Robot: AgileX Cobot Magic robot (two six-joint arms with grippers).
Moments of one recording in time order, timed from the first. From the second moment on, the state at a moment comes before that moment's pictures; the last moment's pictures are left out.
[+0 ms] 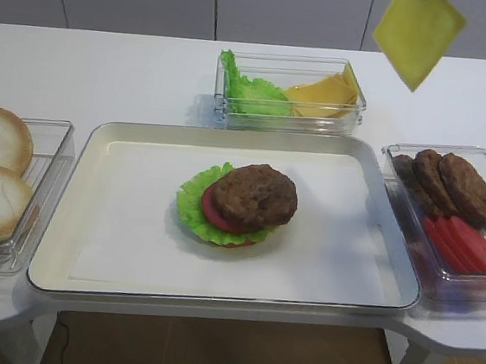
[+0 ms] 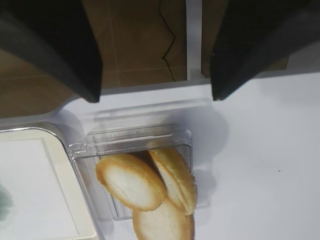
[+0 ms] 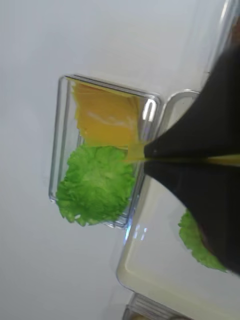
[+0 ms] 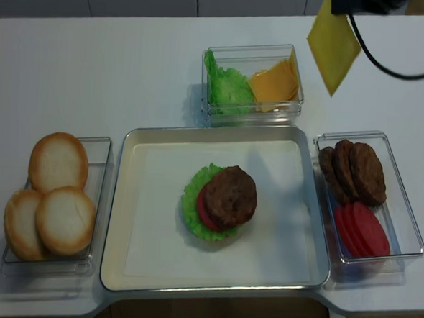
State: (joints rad) left arm 0.07 -0.02 -0.49 0.00 1.18 0.07; right arm 0.04 1.67 -1.65 0.68 1.04 -0.42
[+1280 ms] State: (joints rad) left arm 0.07 -0.02 -0.49 0.00 1.18 0.07; right arm 0.37 1.38 -1.16 0.83 0.88 -0.47
